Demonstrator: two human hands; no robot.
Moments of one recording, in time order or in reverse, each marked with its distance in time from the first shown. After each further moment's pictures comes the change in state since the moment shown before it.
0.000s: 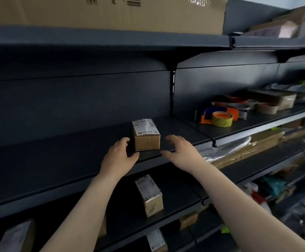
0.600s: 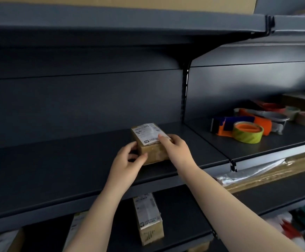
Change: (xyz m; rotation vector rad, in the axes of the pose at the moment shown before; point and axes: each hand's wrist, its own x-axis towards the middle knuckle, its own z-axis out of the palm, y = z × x) left_hand 0.056 0.028 0.051 -0.509 0.199 -0.083; right_hand 0.116 0.031 0.028 0.881 0.040 0.149
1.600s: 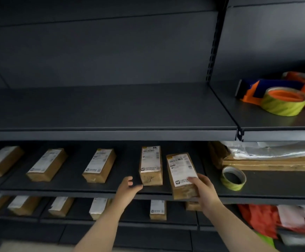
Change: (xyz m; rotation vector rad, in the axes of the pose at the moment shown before) left_hand -0.136 -0.155 0.083 0.051 0.074 -0.852; right_hand -0.067 0.216 -0.104 0.260 -0.163 0.628
